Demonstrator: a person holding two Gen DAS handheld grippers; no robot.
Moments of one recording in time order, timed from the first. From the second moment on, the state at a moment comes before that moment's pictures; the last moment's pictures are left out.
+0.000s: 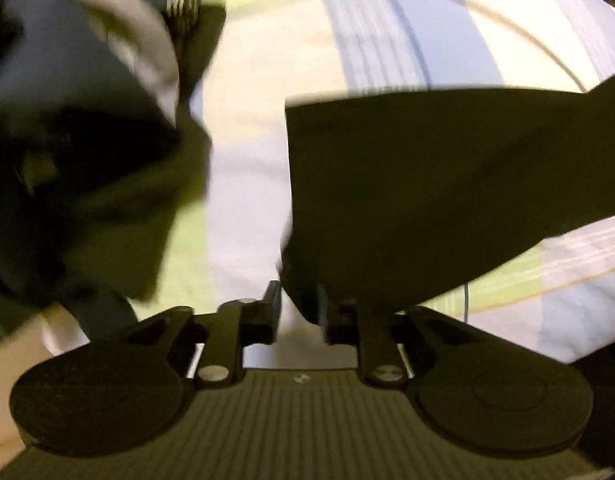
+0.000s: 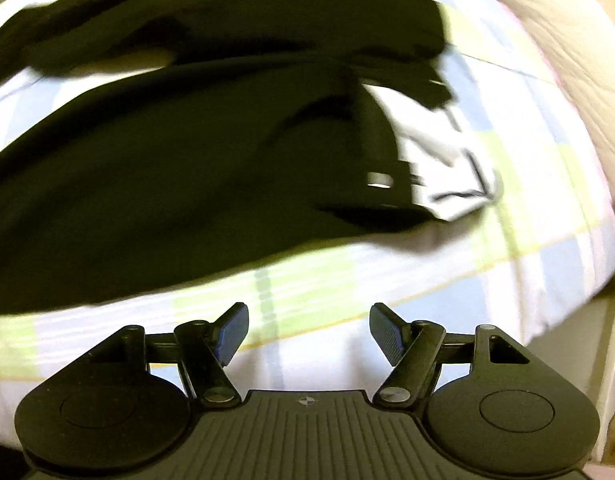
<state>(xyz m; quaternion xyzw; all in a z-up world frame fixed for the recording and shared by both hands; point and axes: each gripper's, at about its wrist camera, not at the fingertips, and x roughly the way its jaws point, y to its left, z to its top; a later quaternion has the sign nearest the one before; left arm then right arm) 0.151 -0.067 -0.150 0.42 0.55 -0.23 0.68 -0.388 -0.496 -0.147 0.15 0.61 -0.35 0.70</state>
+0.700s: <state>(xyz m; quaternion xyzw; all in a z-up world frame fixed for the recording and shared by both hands) -0.079 -0.348 -0.124 0.48 0.43 -0.39 0.65 -0.418 -0.731 -0.126 0.09 0.55 -0.14 0.82</state>
